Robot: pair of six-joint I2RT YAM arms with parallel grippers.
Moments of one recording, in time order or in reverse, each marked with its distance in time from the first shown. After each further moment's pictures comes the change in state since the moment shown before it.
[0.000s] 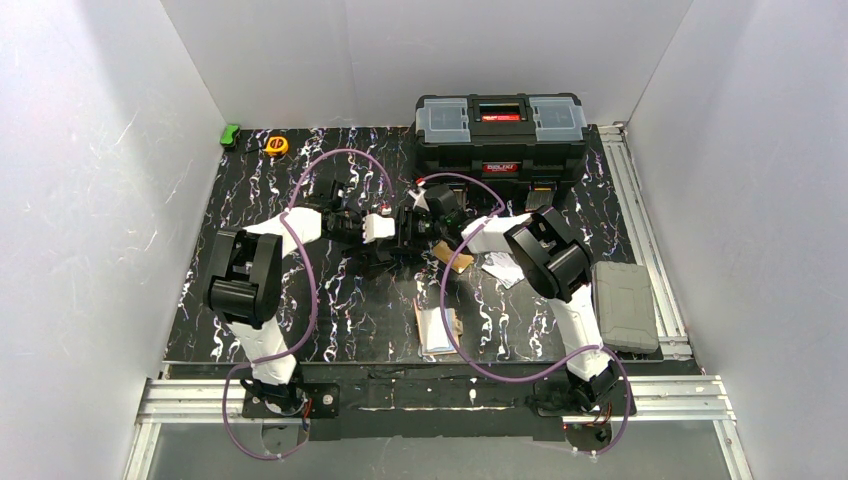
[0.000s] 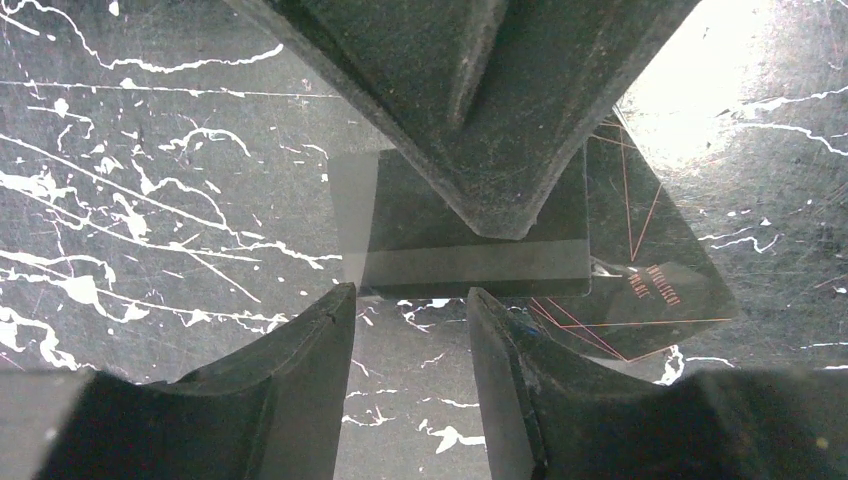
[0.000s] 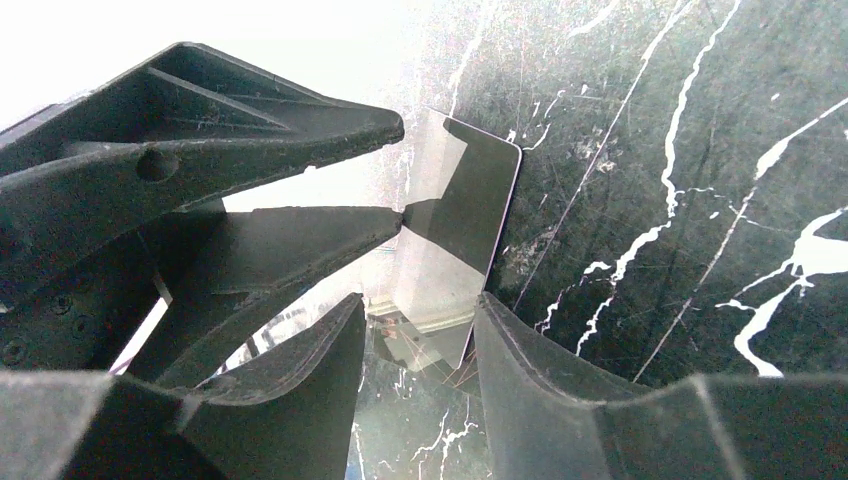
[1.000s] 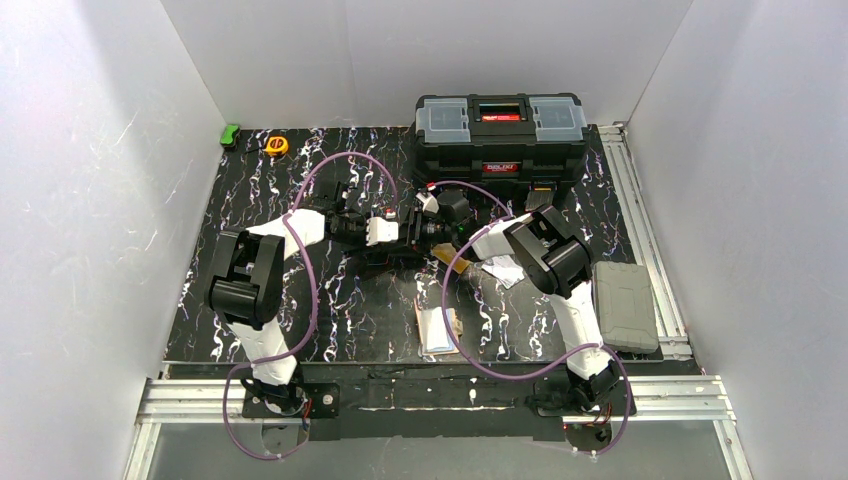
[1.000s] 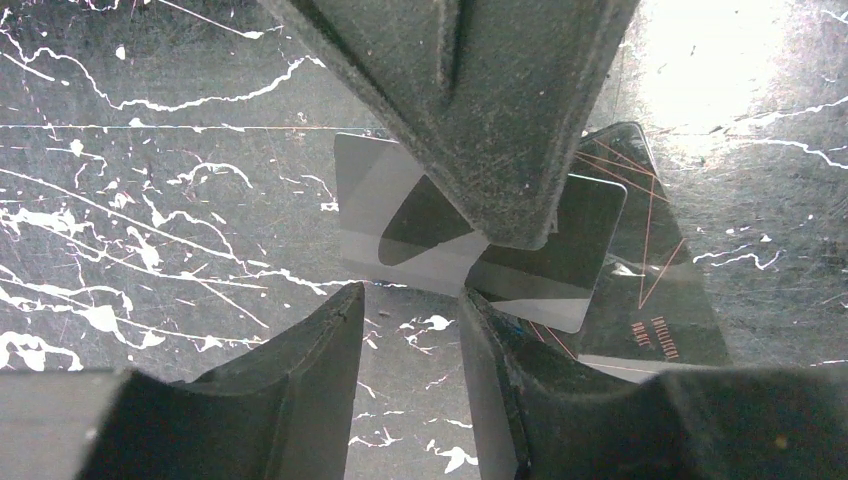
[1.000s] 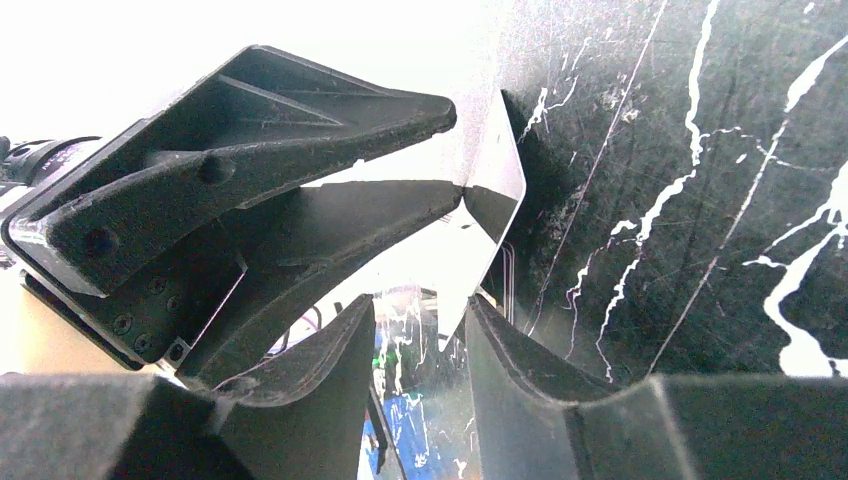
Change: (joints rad) left arm -0.029 -0.003 -0.013 0.024 -0.007 0.037; right arm -0.043 0.022 -0.110 0.285 -0.158 0.245
